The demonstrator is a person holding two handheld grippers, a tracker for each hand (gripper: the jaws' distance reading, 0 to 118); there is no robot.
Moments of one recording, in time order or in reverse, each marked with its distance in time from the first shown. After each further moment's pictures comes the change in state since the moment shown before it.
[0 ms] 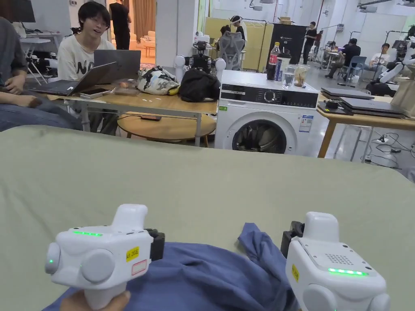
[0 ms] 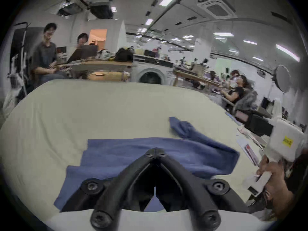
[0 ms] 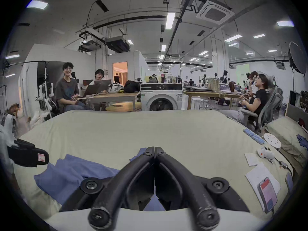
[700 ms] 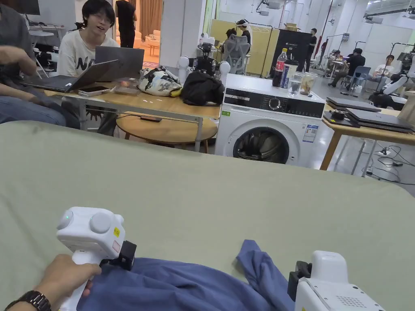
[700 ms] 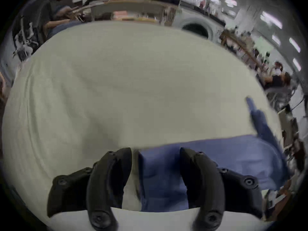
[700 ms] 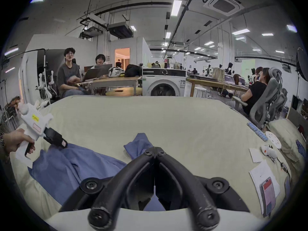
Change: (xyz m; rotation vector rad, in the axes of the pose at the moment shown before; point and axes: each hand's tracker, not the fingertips) left arm -0.117 0.037 -0.188 -0.477 0.182 0.020; right arm 0.021 -0.018 -0.034 -0.136 -0.009 0.051
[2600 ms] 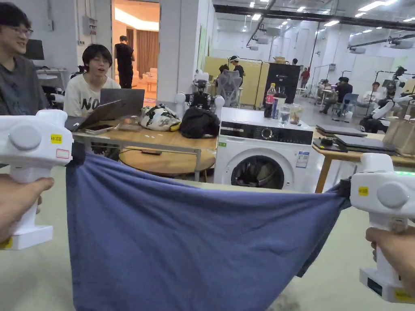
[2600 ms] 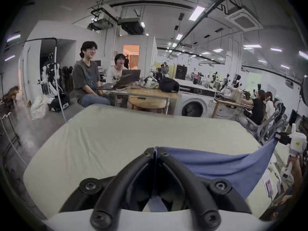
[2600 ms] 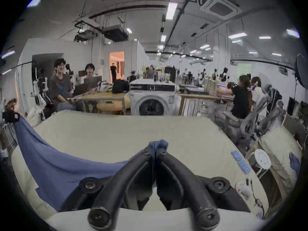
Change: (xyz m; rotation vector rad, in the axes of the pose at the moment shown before) left arm -0.054 0.036 0.326 0.671 0.074 0.067; right arm 0.090 0.211 0.017 0.074 -0.038 -0.013
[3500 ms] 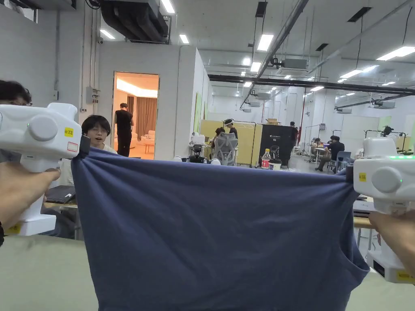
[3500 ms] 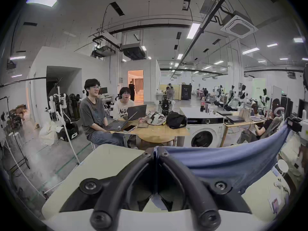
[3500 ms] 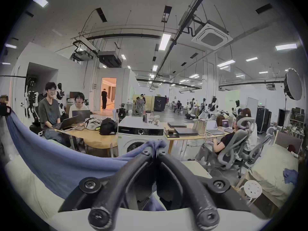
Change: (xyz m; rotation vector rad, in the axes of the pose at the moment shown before) left arm 0.033 0.159 -0.009 0.198 0.062 -0.094; right arm -0.003 0.159 -0.021 0.256 -0.115 0.033
